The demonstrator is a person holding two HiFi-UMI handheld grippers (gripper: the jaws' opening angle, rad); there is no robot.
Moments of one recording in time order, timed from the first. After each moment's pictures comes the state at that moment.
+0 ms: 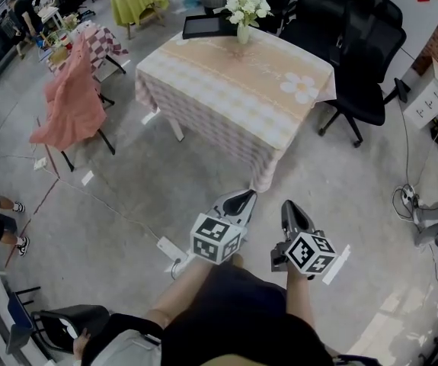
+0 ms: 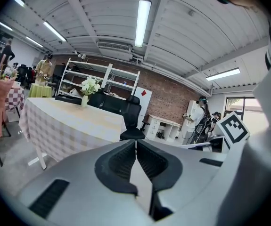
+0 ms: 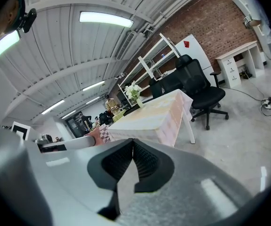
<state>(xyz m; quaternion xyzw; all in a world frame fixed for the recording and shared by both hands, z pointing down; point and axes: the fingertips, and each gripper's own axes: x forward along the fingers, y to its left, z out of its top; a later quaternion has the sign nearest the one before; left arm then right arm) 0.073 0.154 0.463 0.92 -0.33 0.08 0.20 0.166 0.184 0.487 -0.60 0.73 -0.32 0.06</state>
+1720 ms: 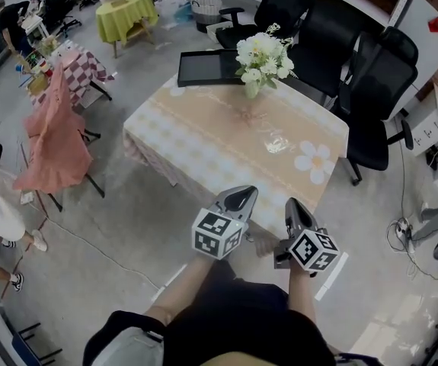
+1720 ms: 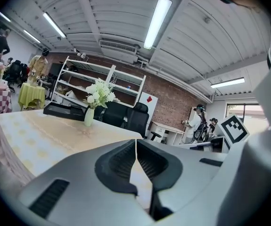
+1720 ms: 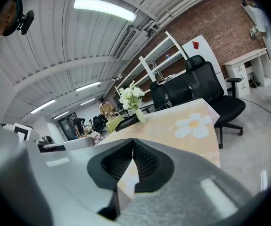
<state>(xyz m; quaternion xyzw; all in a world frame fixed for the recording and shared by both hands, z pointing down) 0.059 -0.175 0.426 0.93 -0.31 0.06 0.20 0.161 -0.139 0.444 -0.63 0.72 -0.29 0.06</state>
